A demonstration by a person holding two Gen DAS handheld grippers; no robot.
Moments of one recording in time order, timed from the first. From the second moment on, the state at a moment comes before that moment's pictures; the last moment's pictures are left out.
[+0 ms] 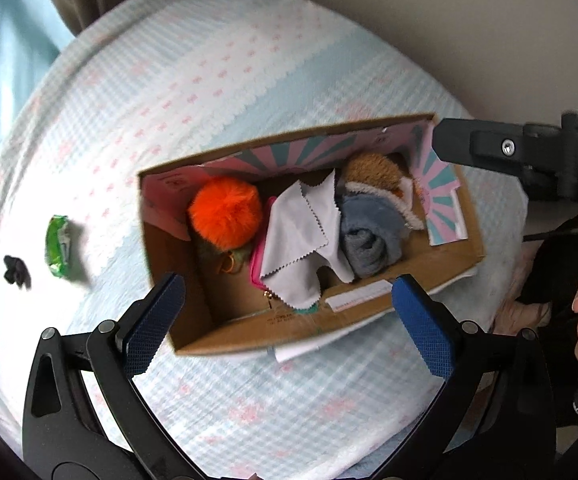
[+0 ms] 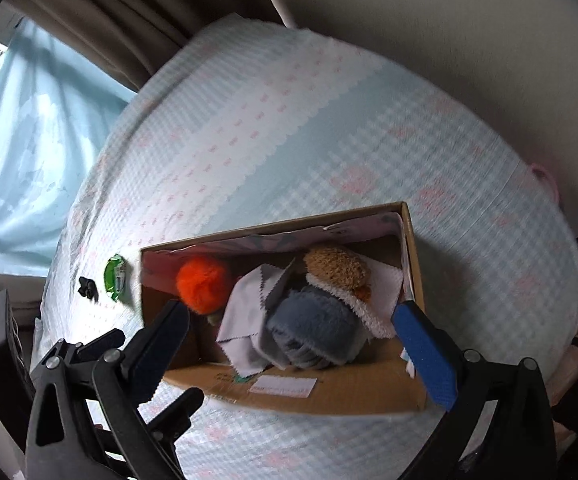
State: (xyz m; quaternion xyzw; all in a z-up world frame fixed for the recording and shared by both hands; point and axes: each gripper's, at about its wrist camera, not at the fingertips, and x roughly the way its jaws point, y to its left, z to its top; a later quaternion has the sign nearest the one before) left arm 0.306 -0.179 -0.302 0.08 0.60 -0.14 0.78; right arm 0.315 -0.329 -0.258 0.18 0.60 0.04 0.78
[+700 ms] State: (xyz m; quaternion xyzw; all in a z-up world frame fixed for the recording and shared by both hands) left arm 0.179 -0.077 -0.141 0.01 0.47 -0.10 0.88; right arm 0.178 -0.251 -0.093 0.06 0.46 0.02 0.88
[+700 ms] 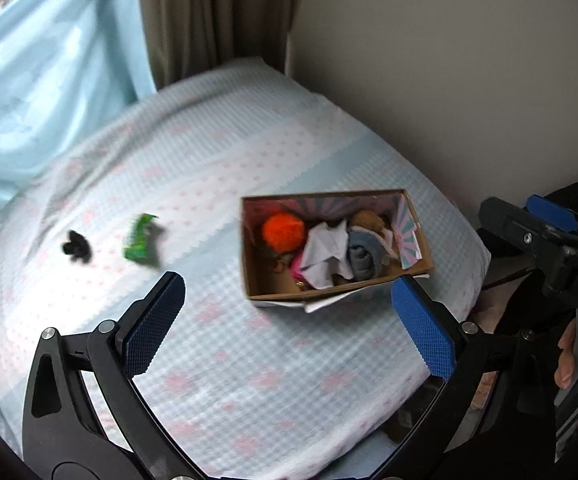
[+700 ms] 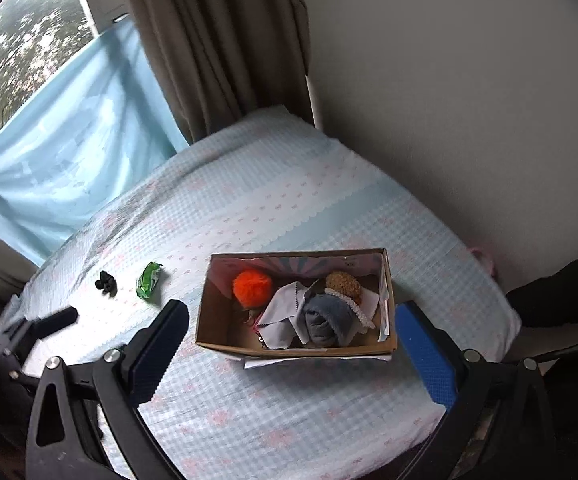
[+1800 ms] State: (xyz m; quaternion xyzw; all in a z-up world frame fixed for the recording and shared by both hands) left arm 0.161 0.271 -0.200 -0.11 0.43 0.07 0.89; right arm 0.199 0.026 -0.154 0.03 0.44 0.15 0.88
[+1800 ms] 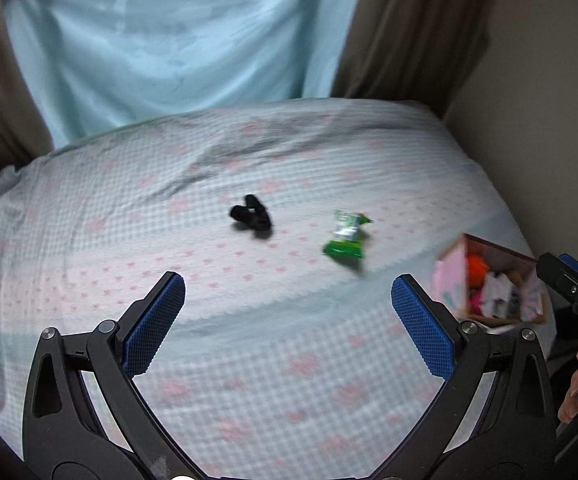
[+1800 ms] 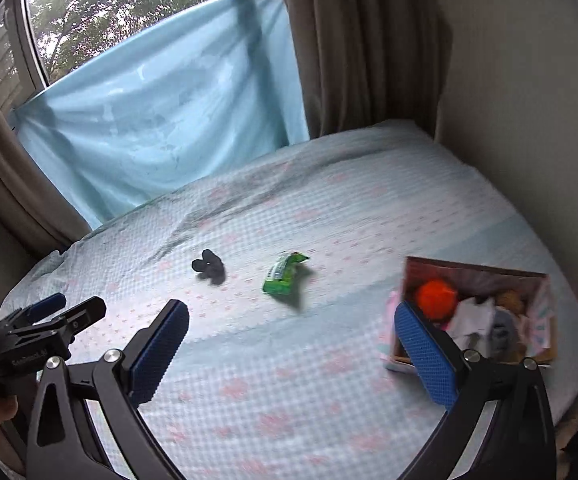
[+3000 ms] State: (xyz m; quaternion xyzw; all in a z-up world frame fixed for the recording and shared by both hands) left arm 0.415 0.368 -0.484 -0.18 0.55 0.12 0.81; right arm 0.419 0.136 -0.451 0.03 0.62 0.11 0.78
